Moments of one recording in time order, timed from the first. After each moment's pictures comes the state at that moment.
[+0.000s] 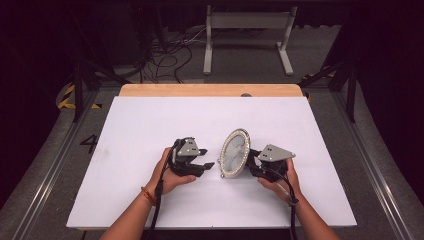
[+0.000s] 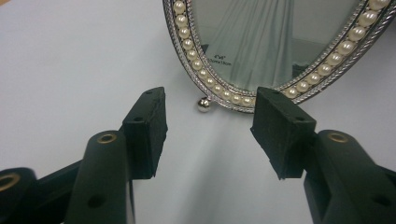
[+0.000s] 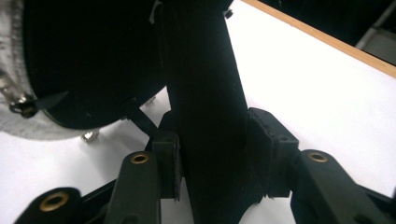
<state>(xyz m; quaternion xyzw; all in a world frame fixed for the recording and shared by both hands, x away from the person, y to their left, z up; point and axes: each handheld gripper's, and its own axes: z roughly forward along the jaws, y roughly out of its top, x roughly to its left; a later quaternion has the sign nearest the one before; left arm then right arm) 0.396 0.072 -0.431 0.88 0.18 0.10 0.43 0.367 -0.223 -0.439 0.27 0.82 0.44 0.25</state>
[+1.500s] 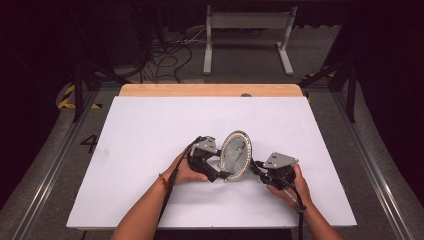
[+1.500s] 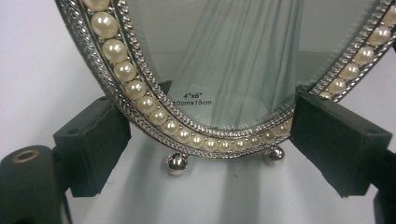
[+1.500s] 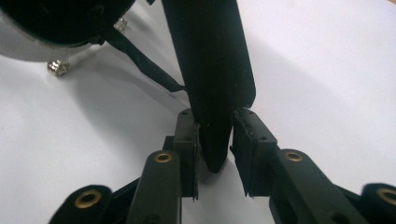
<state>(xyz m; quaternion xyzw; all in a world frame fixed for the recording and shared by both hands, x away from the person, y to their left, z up) 0.428 0.030 -0.458 0.89 0.11 -0.03 0.45 0.355 -0.244 -0.456 0.30 0.85 0.36 0.23</state>
